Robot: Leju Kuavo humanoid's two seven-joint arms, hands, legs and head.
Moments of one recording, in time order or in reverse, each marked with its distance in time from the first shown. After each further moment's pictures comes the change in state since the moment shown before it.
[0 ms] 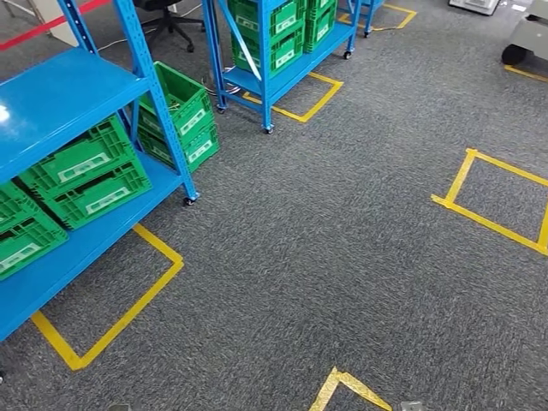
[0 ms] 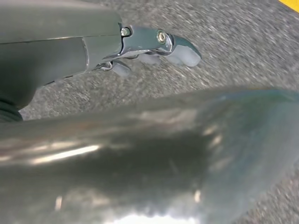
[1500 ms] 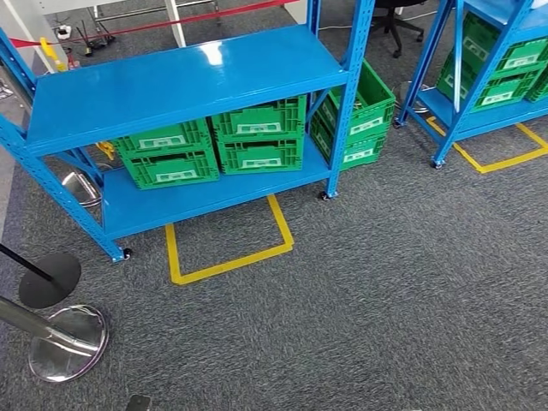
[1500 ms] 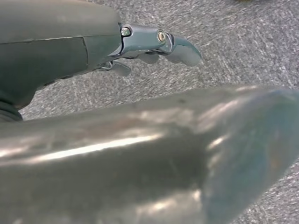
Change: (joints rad) left arm -0.007 -0.025 0.005 -0.031 -0.219 0.010 -0.006; right arm 0.021 0.010 -0.001 0.010 -0.047 -0.005 -0.008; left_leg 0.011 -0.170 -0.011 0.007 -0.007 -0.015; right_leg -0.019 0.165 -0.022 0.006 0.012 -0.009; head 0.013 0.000
